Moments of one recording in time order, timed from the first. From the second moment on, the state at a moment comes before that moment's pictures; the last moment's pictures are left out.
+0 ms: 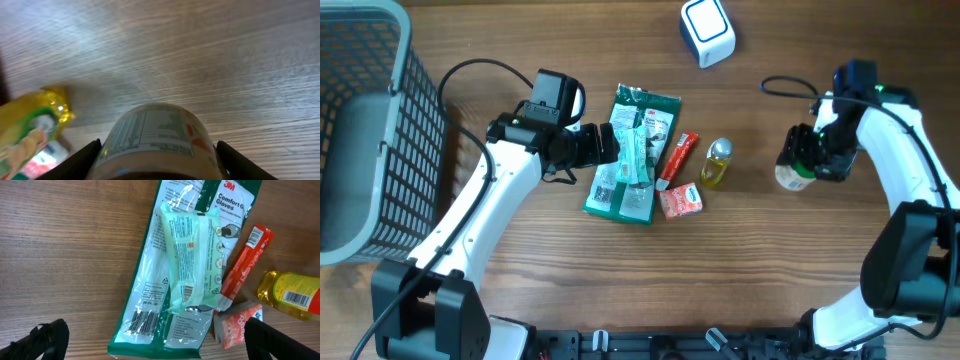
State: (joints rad) left arm -0.28 1.58 1.19 -0.80 0.16 -0.42; right arm -0.11 1.77 1.28 -1.07 -0.16 0.21
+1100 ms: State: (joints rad) left arm -0.28 1.58 1.19 -0.80 0.16 -0.42; right arm -0.11 1.77 1.22 -1.01 -0.09 0.27
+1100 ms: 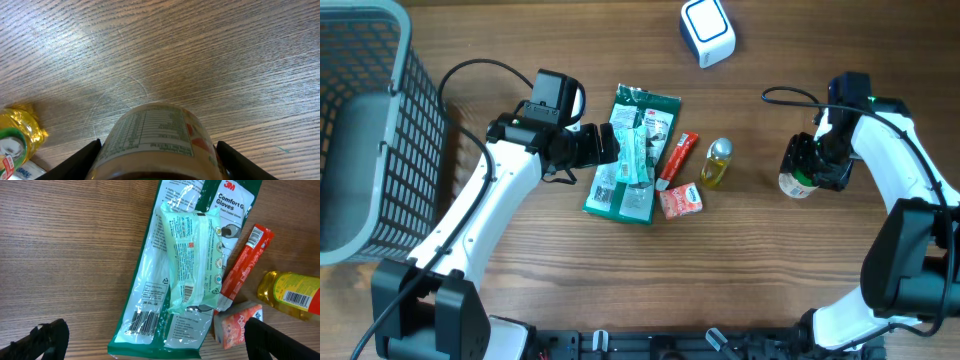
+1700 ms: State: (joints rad) left arm -0.28 1.58 1.19 -0.80 0.16 -0.42; right arm -0.11 1.77 1.15 -0.83 0.01 0.27
